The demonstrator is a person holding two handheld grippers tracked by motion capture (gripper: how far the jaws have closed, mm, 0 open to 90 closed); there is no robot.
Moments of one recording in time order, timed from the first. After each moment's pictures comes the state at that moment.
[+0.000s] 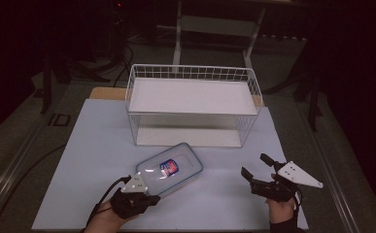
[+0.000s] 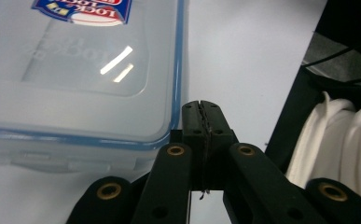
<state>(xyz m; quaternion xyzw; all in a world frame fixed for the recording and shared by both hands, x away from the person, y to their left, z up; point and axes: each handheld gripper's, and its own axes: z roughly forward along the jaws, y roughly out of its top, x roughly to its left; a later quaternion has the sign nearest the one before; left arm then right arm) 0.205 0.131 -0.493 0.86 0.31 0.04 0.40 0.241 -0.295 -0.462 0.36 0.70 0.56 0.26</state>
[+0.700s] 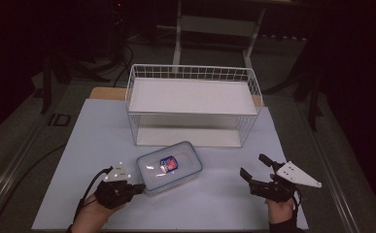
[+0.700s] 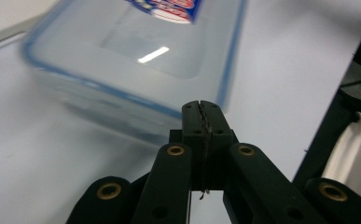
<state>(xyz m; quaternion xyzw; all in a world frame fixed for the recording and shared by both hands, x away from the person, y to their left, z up) 0.217 0.169 -0.485 0.83 0.37 0.08 0.40 0.241 -0.293 -0.462 0.36 0.70 0.56 0.26</state>
